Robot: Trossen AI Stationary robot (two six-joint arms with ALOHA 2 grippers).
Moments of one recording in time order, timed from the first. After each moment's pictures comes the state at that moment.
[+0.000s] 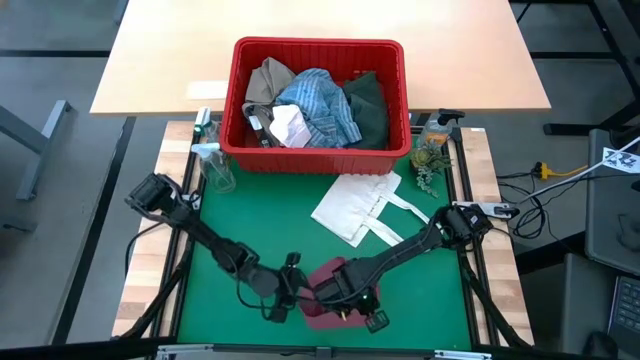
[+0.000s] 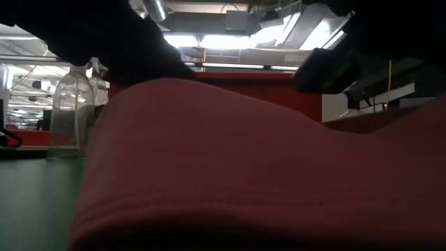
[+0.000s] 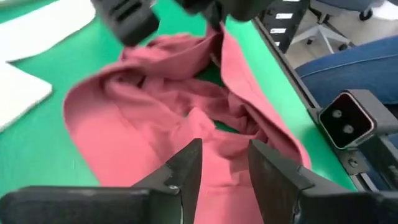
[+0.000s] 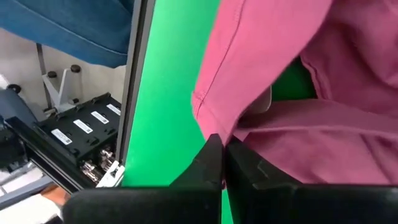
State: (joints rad) left arm -0.56 1.80 0.83 0.43 -0.31 -0.33; right arm 0.51 2.25 1.90 -1.29 -0.54 0.01
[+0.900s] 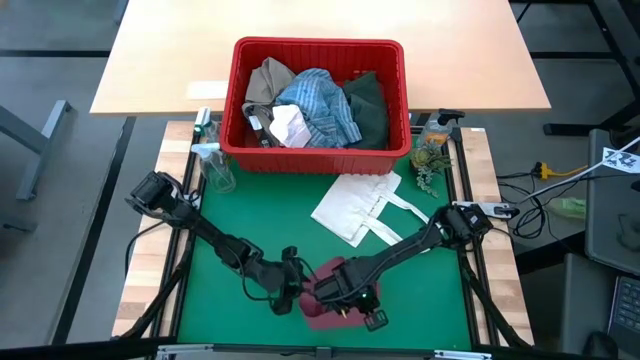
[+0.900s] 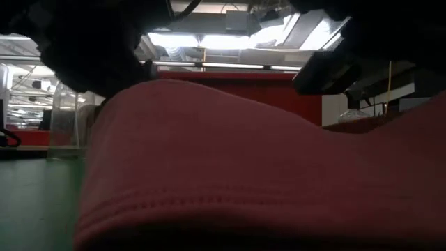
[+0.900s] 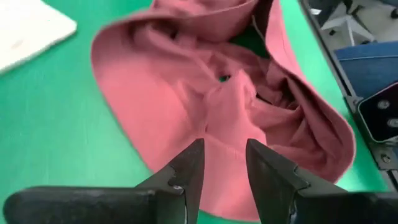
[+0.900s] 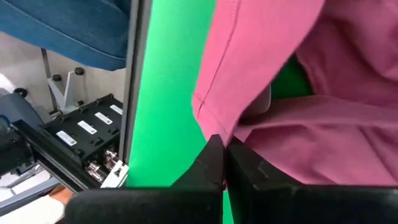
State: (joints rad) left arm -0.52 1.79 0.83 0.31 -0.29 -0.47; right arm 0.50 2.25 1.90 -1.29 -0.55 0.03
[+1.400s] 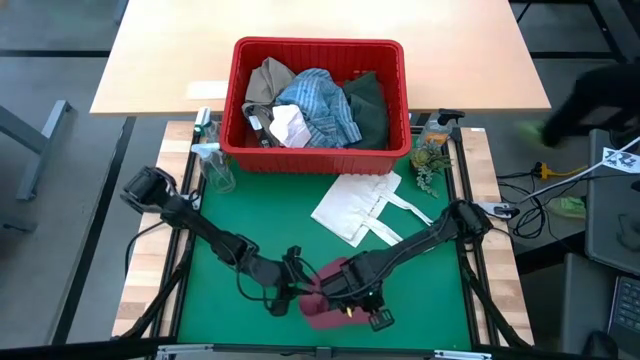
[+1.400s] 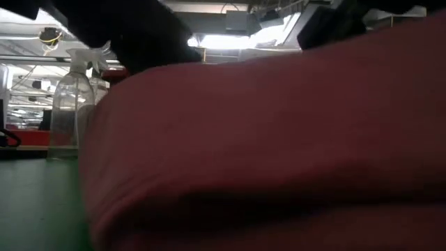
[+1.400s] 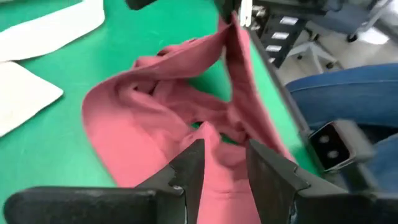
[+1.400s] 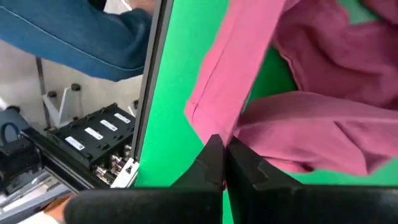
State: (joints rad) left arm -0.52 1.71 0.83 0.39 -0.24 -0.38; right arm 0.51 2.14 1.90 -1.31 -0.50 0.09
